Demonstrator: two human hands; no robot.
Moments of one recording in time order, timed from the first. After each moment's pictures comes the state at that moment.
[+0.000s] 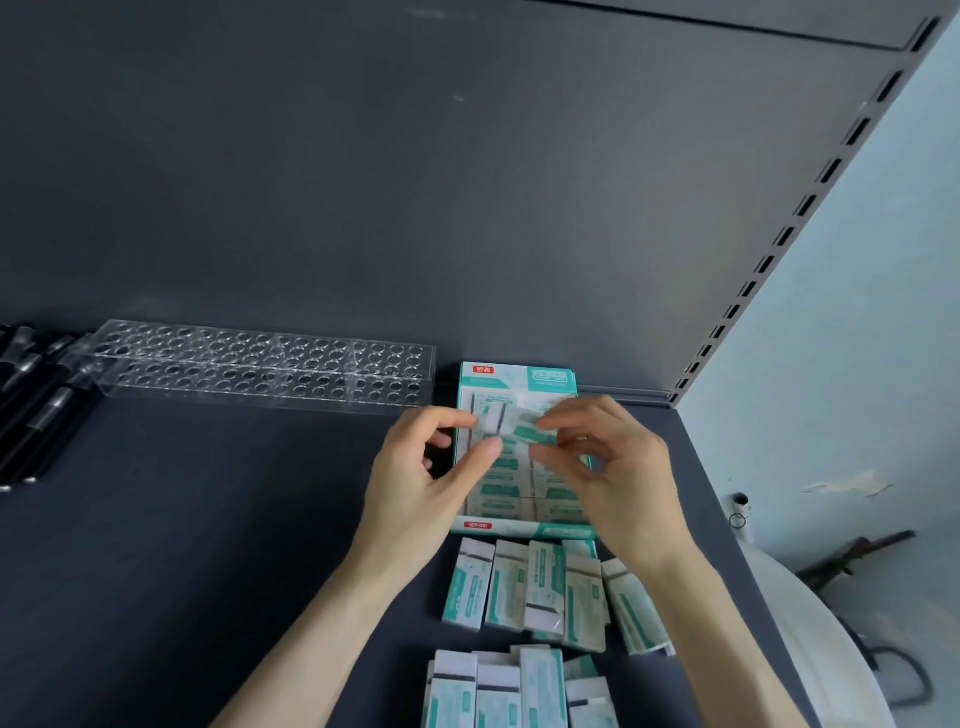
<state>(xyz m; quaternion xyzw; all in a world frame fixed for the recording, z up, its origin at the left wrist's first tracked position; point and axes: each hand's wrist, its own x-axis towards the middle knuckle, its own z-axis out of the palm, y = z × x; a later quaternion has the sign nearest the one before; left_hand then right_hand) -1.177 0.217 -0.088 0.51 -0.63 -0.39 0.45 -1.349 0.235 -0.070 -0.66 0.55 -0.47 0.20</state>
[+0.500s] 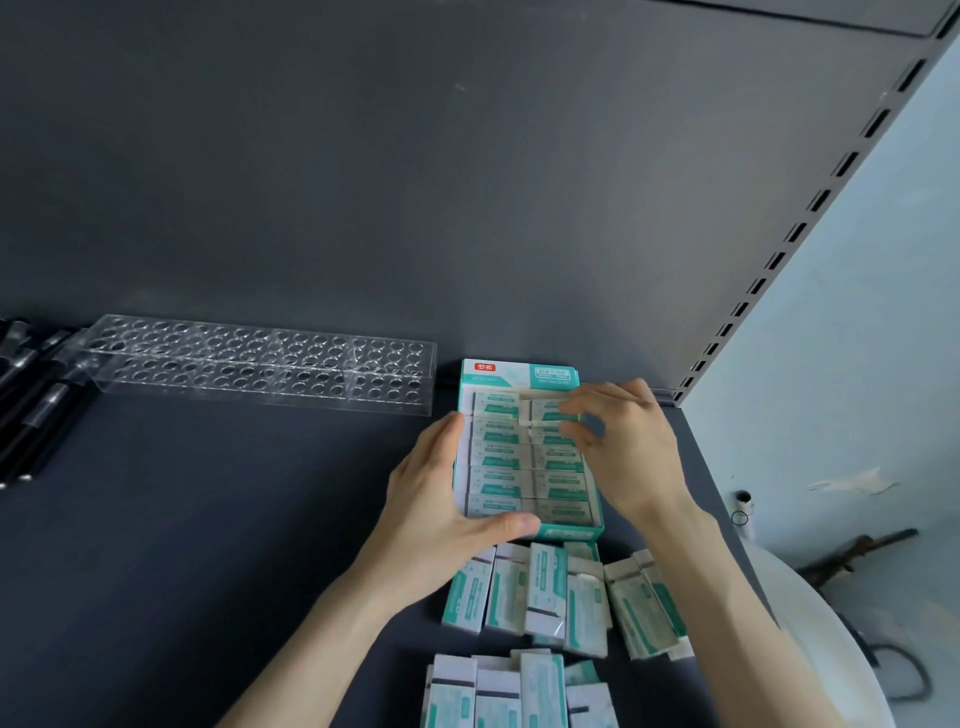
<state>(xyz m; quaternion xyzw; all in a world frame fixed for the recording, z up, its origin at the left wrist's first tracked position) -1.178 0.224 -0.086 0.46 -0.73 -0.38 0.32 -1.374 0.197 -0.089 -0.68 0.67 -0.29 -0.01</state>
